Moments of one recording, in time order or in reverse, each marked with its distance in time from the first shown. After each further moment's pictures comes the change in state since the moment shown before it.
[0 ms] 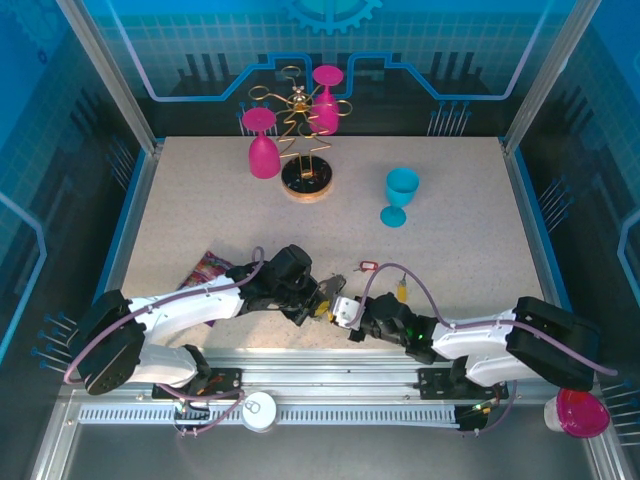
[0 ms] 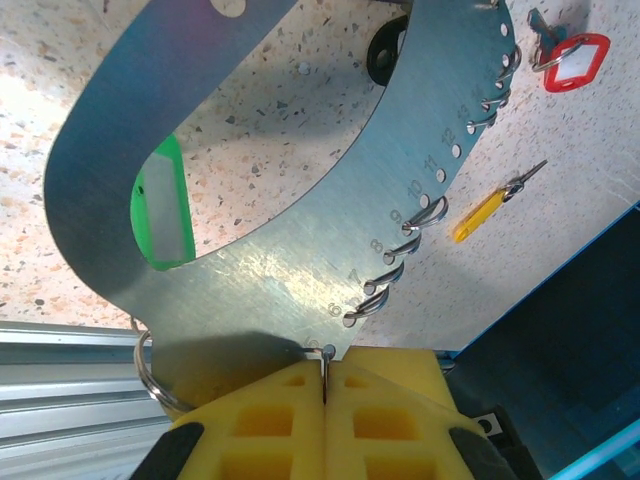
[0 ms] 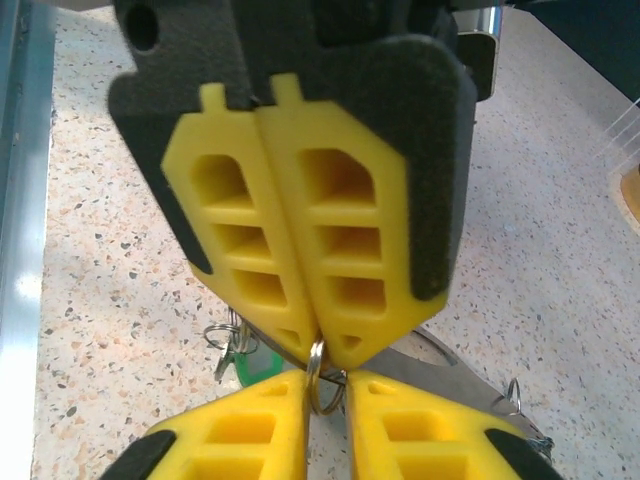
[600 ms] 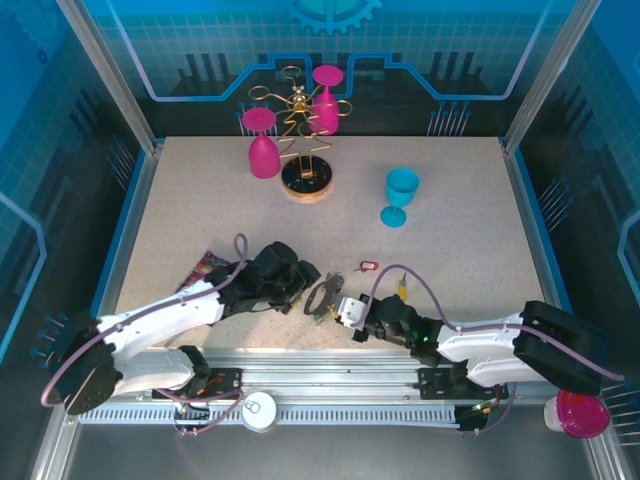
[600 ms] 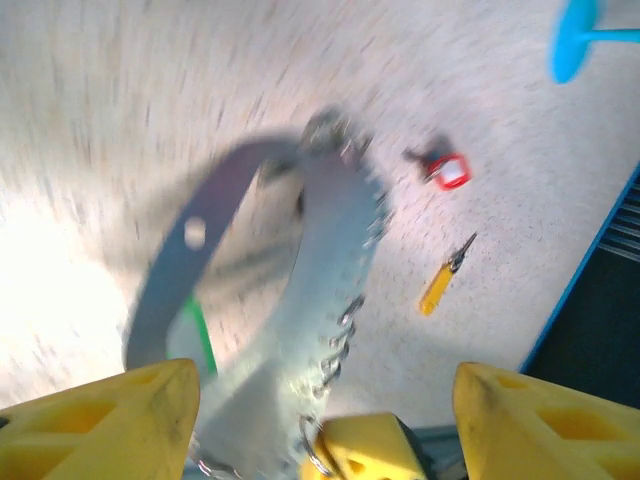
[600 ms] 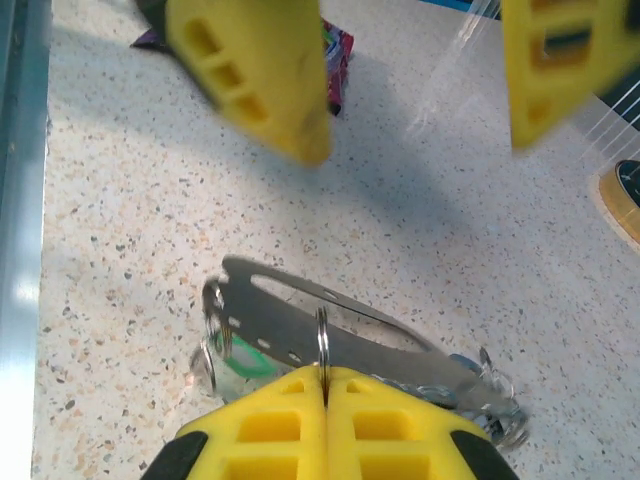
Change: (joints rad) left arm 0.029 -0.187 0.000 -0.102 -0.327 0.341; right arm -0.021 -0.062 -0.038 0.013 -0.013 0.024
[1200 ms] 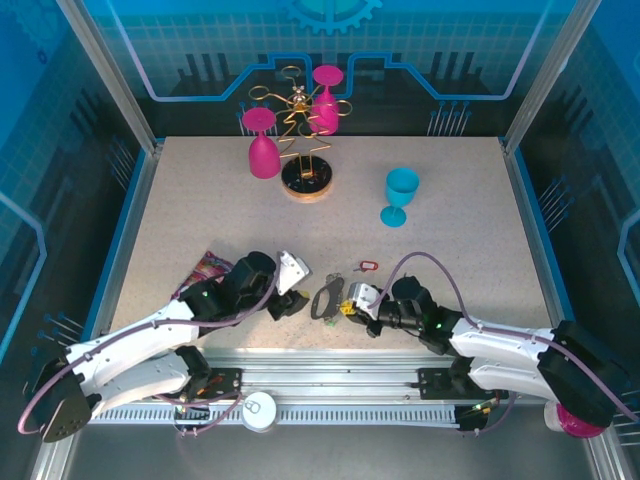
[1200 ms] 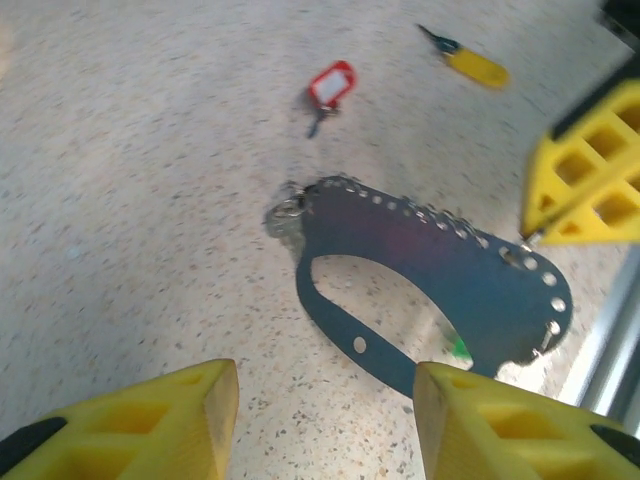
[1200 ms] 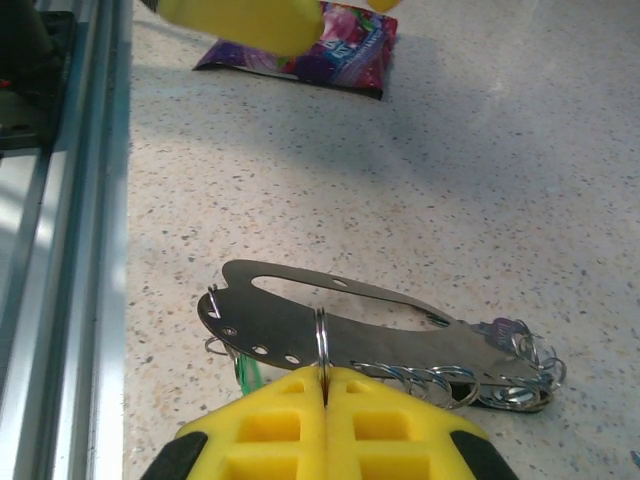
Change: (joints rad) left arm 0.004 -0.183 -0.137 0.092 0.098 1.559; right arm -0.221 -0.154 0.029 -0.268 -0.377 0.064
